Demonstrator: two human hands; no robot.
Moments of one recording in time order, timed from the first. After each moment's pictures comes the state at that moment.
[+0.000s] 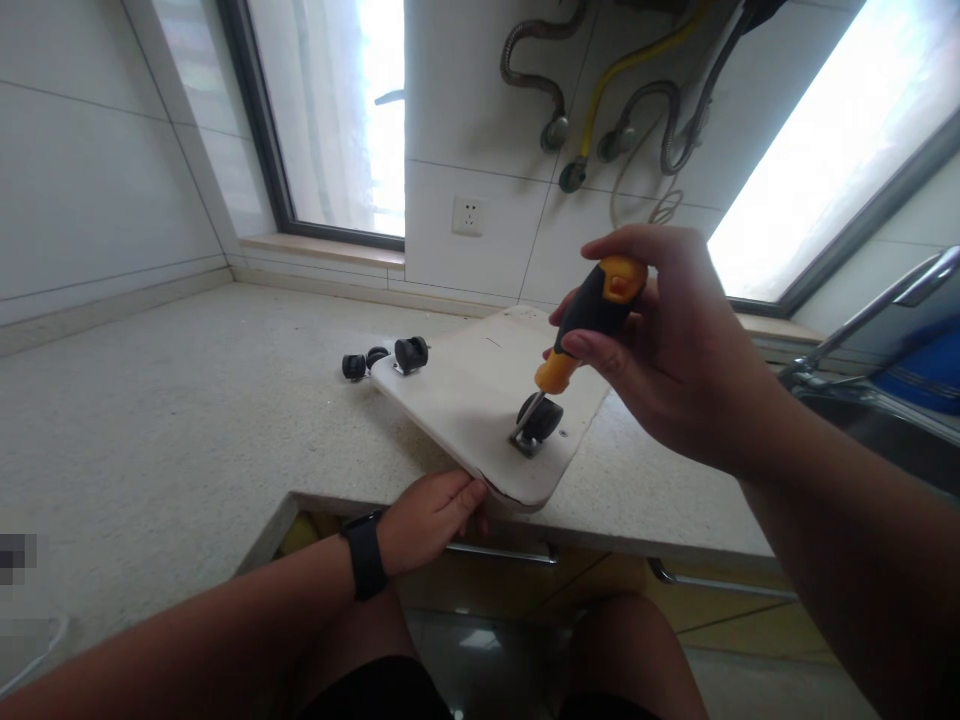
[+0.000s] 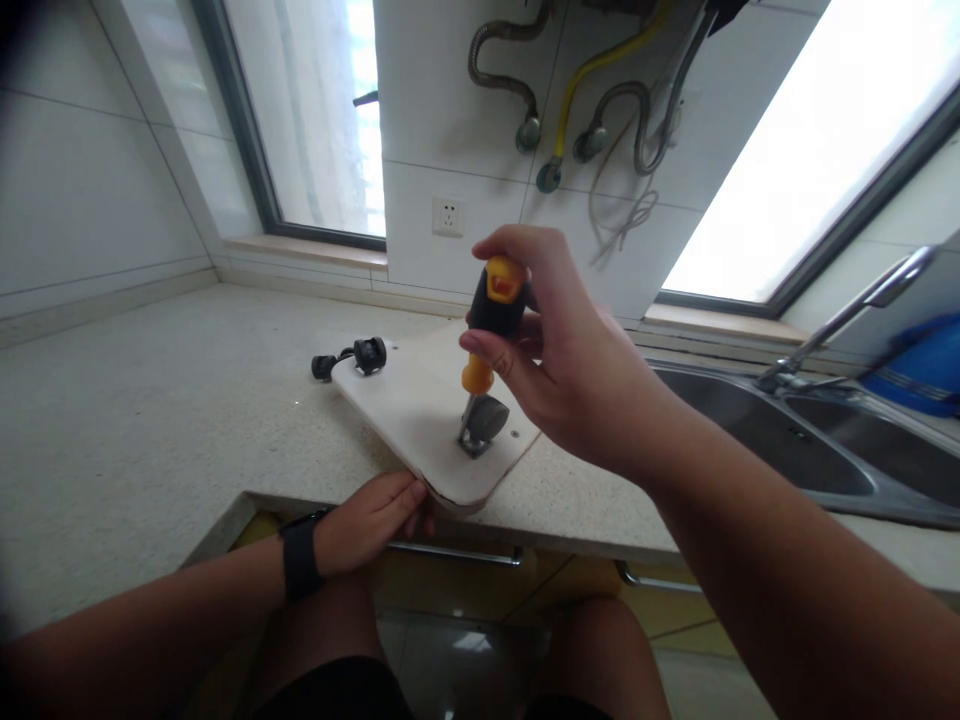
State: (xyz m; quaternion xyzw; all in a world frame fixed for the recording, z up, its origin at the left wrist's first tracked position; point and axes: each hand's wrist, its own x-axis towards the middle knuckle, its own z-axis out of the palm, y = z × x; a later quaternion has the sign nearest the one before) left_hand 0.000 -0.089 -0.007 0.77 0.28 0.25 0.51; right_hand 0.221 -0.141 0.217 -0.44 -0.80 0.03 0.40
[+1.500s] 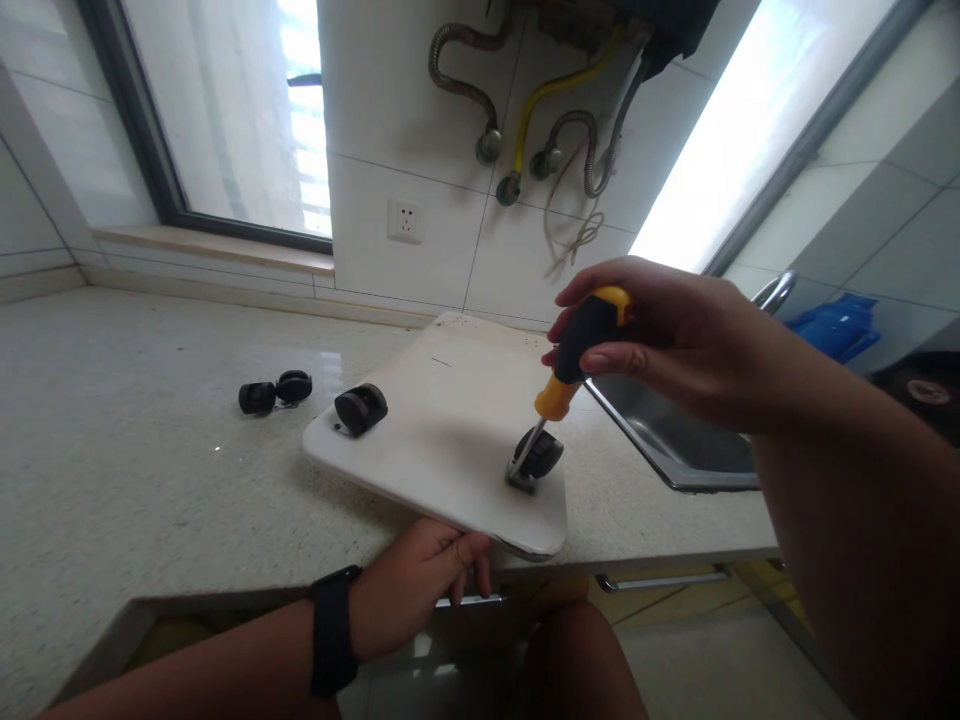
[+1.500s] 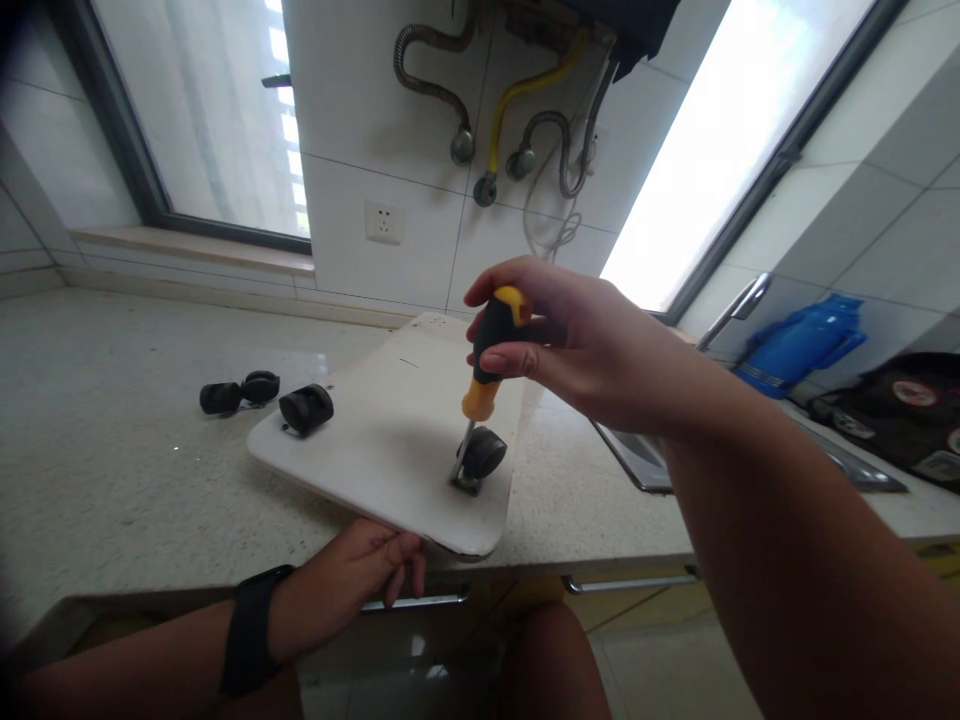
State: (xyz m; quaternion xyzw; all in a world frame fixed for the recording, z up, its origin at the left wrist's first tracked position) left_hand 0.069 -0.090 0.004 0.67 0.19 0.19 0.69; right_hand 0.289 -0.135 0.263 -0.52 -0.79 0.12 0.31
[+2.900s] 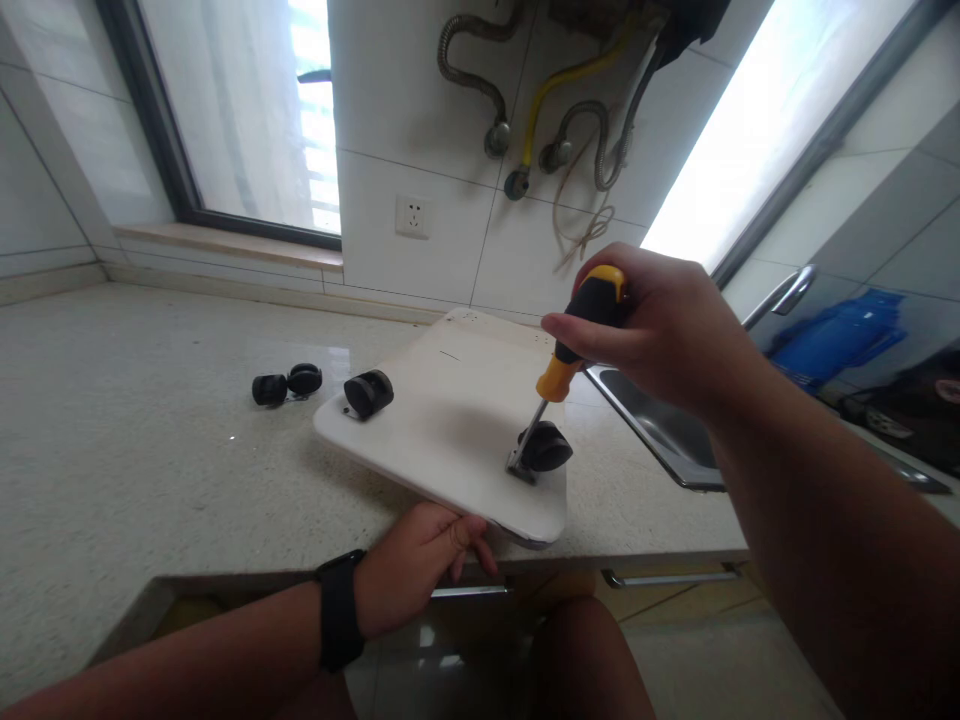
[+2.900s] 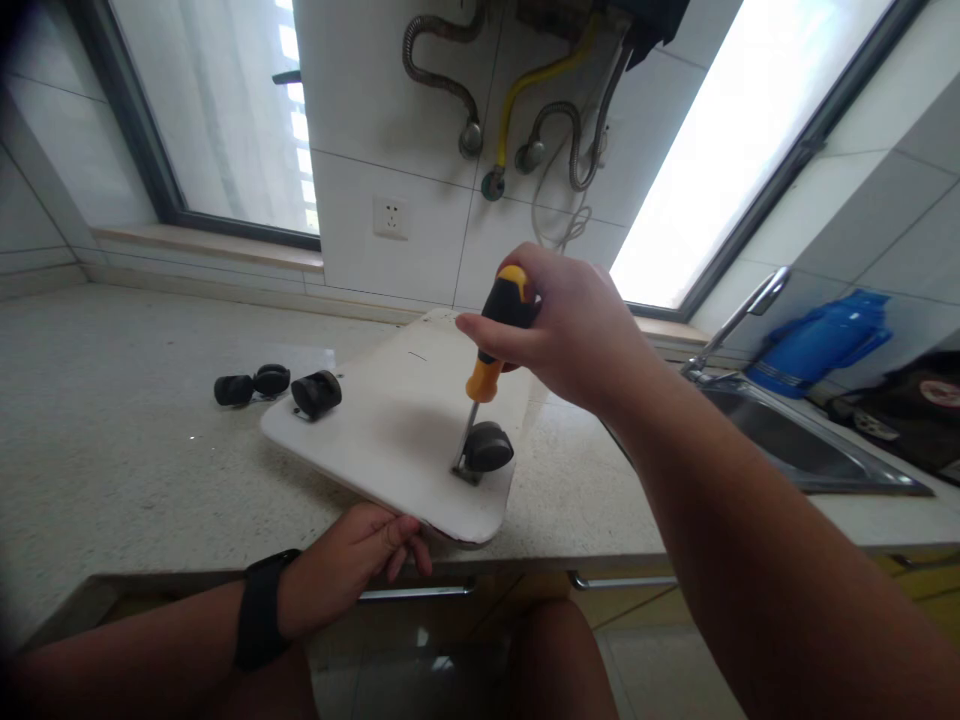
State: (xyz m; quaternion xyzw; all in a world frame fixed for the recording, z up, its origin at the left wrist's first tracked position) left_hand 0.064 -0.091 0.012 0.66 0.21 0.21 0.69; right_hand 0.266 -0.117 0.250 -0.62 -0.70 -0.08 0.34
